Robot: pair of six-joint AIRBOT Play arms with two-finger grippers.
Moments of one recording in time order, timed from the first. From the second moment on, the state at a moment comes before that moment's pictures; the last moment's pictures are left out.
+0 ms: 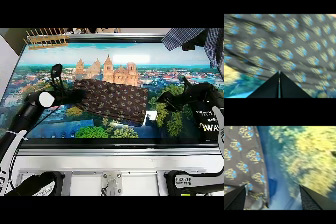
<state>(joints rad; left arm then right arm) -0.25 -1.16 1.00 1.23 -0.73 -1.68 -0.26 -1.54 1.15 2.21 -1.13 -1.70</state>
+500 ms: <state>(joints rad) -0.41 -1.26 1.09 1.23 -0.75 -1.68 -0.08 -1.73 1.16 2.41 -1.07 -1.78</state>
